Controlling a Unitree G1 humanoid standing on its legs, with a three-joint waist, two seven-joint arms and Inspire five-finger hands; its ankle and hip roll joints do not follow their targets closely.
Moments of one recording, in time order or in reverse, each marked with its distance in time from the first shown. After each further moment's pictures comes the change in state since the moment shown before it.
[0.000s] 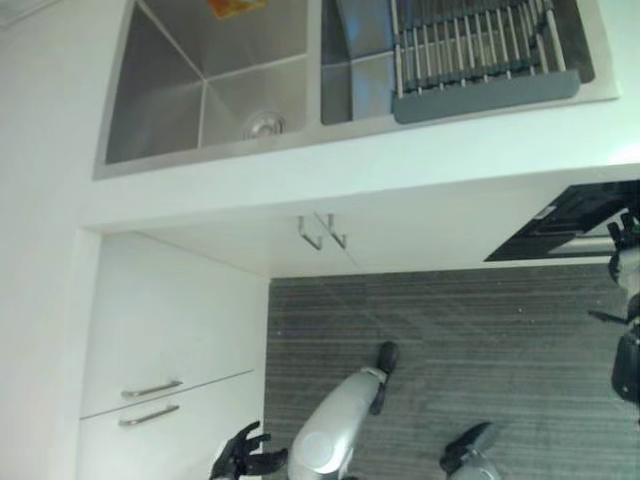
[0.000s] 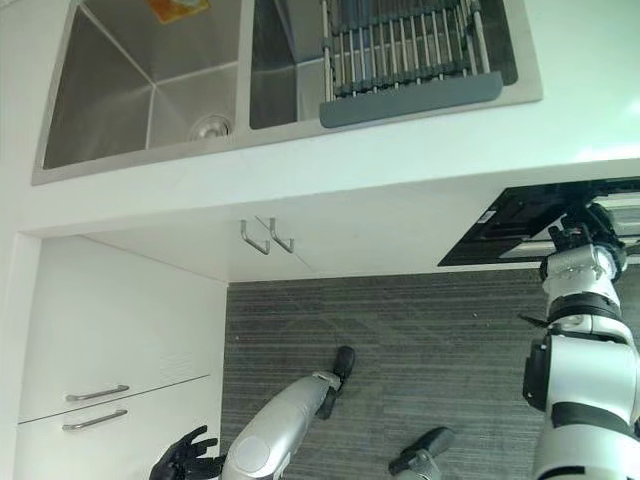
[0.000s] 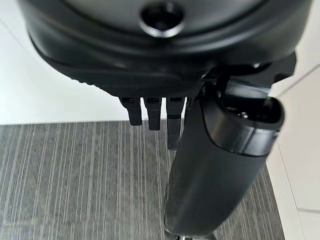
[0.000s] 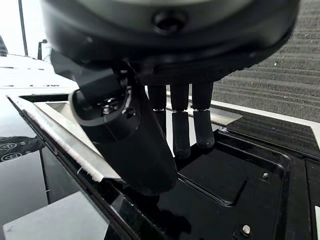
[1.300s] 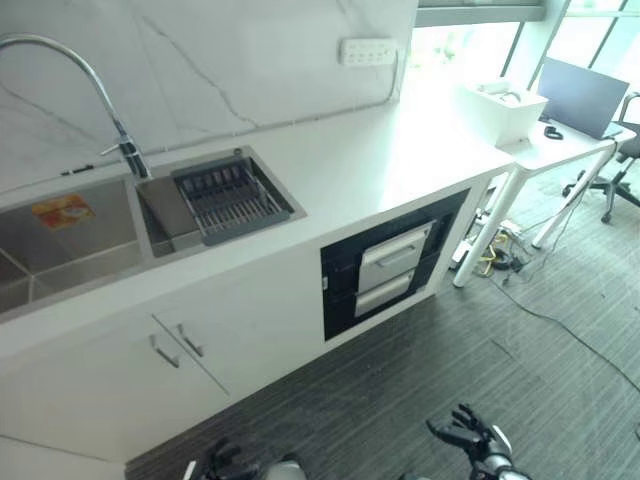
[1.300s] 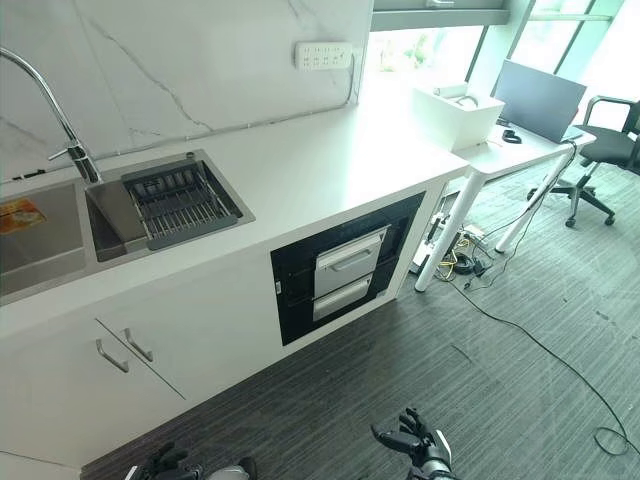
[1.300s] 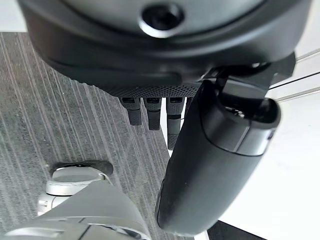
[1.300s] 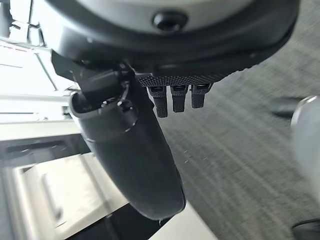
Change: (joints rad) left arm 0.045 -0.001 0.171 0.011 -0.078 0.061 0.031; right arm 1.100 0.522 0.155 -0.298 -0.682 -0.107 0.417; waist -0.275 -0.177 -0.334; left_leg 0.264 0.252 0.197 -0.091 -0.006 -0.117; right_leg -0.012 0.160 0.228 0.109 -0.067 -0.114
